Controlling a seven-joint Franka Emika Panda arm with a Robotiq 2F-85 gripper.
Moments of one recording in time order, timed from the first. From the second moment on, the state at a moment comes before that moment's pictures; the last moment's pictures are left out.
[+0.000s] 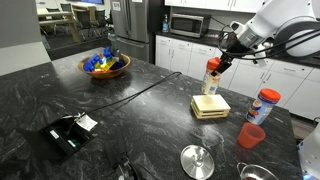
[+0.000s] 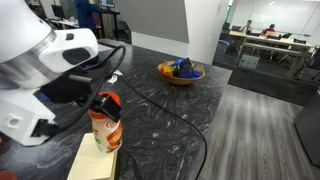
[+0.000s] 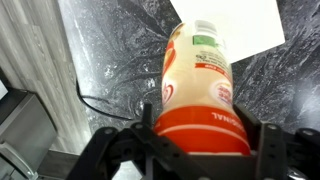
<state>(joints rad) -0.02 -0.61 -0.05 -2.64 -0.13 2.51 -0.15</state>
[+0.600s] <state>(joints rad) 0.00 -0.63 -0.04 -2.69 -0.12 2.50 -0.14</state>
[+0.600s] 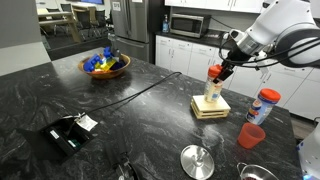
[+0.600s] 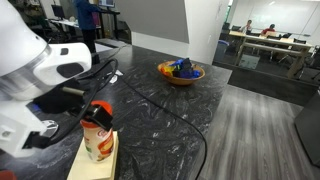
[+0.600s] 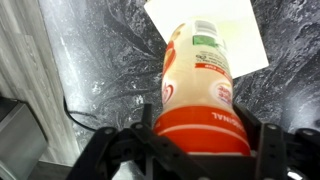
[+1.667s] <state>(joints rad) 0.02 -0.62 -0.04 -2.69 -0.10 2.51 -0.11</state>
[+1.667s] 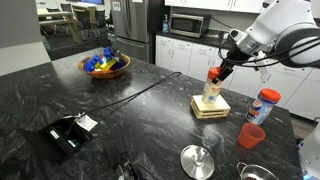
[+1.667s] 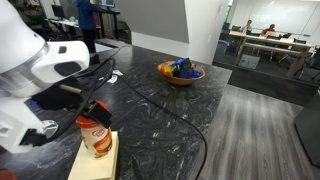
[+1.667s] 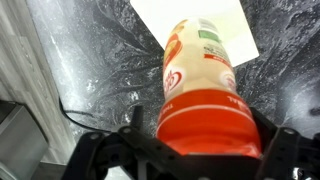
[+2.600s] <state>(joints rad) 0.03 -0.67 -0.04 -2.60 -0.01 2.52 -0.10</state>
